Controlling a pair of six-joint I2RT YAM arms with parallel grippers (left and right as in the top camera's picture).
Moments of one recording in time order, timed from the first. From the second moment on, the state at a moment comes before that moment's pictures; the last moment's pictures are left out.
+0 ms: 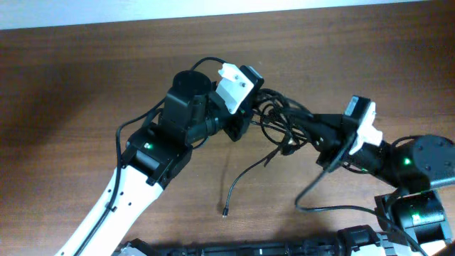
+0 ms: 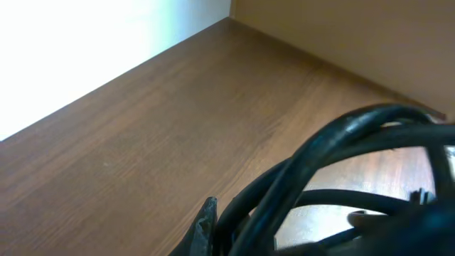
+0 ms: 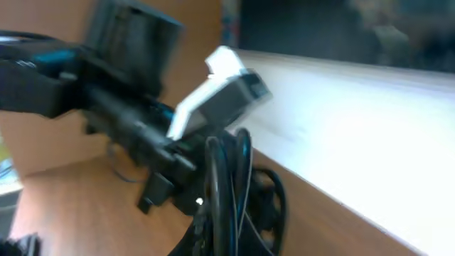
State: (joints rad) left arm -0.61 1.30 1.26 -0.40 0.36 0.06; right arm 0.11 0.70 0.83 -0.06 -0.85 0.06
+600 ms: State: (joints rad) left arm -0.59 1.30 1.26 -0.40 0.31 0.06; right arm 0.13 0.69 0.84 -0.35 -0.29 0.49
